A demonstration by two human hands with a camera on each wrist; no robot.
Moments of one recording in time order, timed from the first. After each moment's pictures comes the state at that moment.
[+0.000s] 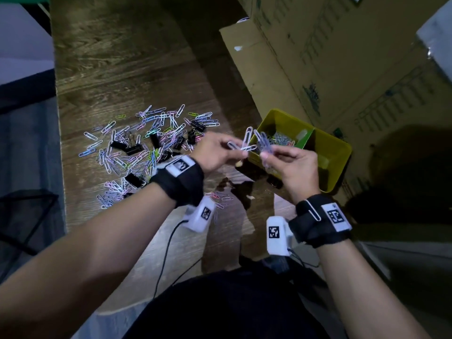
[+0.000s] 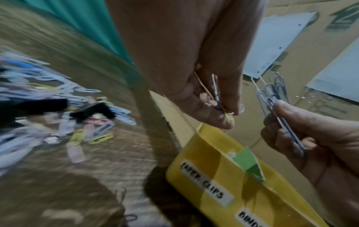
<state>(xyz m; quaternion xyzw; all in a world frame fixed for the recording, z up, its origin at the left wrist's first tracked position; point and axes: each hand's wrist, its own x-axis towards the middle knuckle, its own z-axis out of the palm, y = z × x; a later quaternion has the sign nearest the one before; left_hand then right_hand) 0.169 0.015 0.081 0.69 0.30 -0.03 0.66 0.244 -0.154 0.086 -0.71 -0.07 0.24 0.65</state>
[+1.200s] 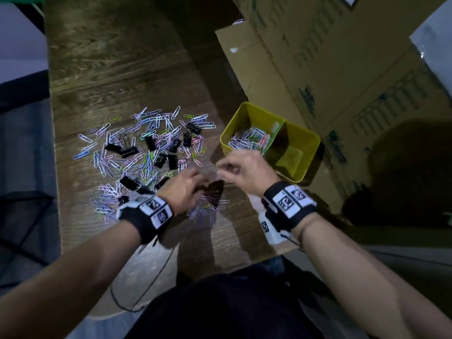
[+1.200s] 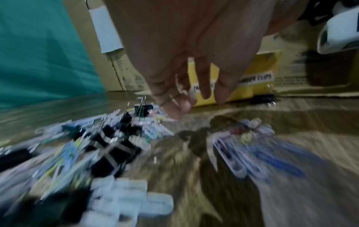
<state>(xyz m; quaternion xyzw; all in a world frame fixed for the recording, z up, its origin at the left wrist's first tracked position) 0.088 0.039 0.021 0.97 0.09 -0.09 0.22 0.239 -0.108 0.064 -0.77 -0.53 0.20 0.29</state>
